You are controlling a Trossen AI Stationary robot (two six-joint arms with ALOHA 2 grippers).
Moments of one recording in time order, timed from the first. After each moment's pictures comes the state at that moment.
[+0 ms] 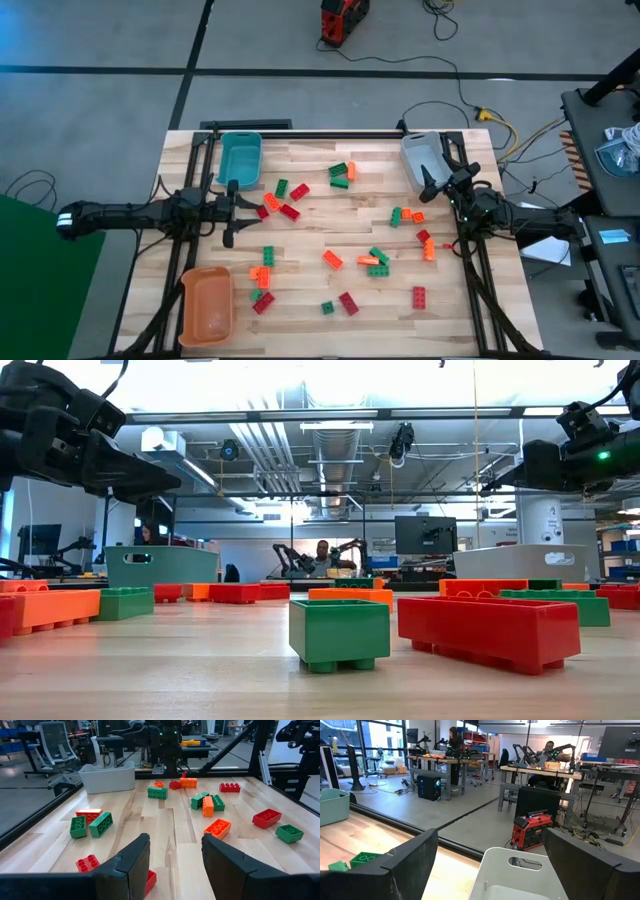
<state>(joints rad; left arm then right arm) 0.12 0.33 0.02 0.18 0.09 0.04 -0.09 0.03 0.01 0.04 0.96 -0.11</state>
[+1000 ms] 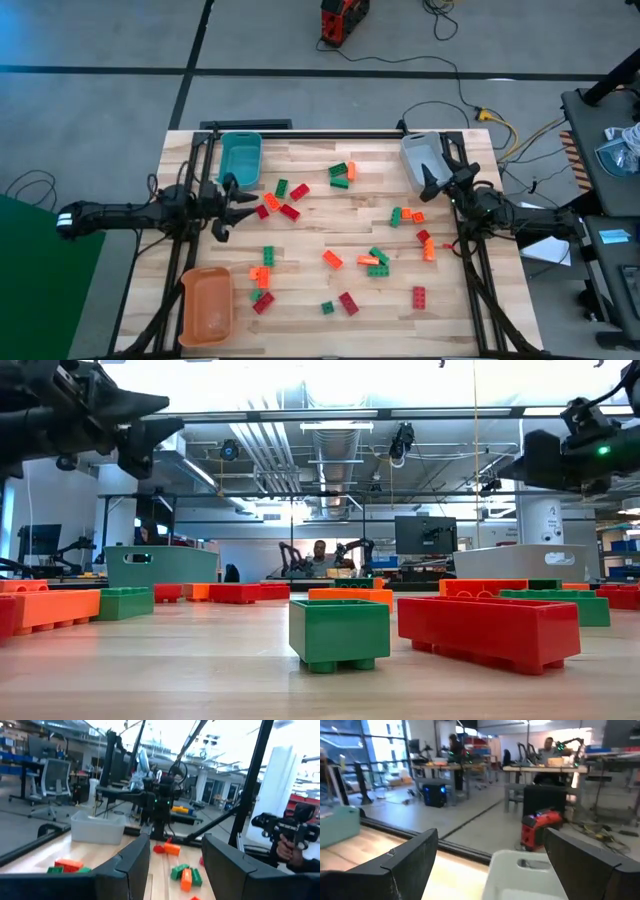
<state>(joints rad) 0.12 0.33 0.02 0.52 0.09 -0.21 -0.09 0.03 0.01 0.10 0.93 -0.04</state>
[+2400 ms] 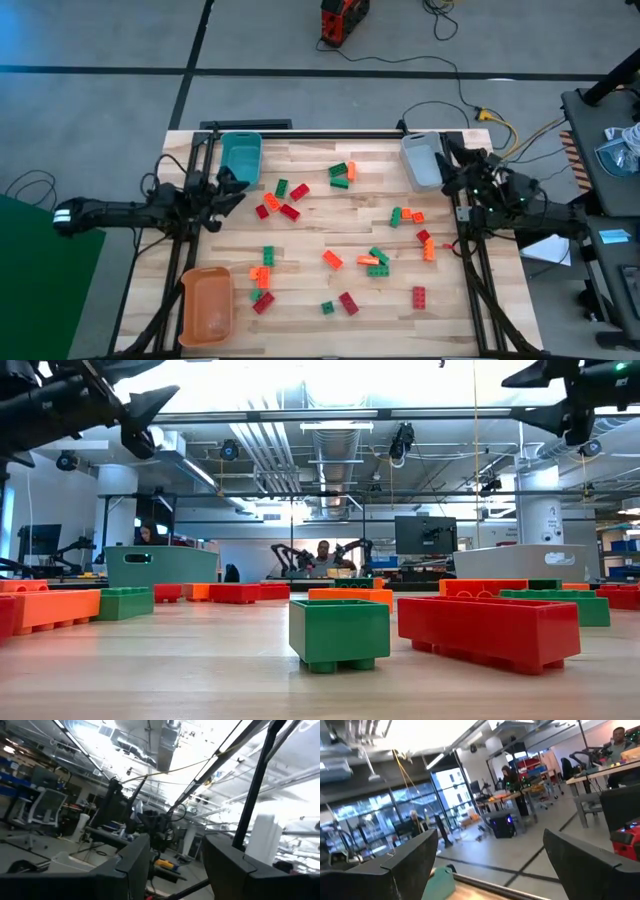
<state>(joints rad) 0.12 0.44 0.02 0.88 0.01 -0.40 -0.09 0.13 0.28 0.14 0.67 0.15</state>
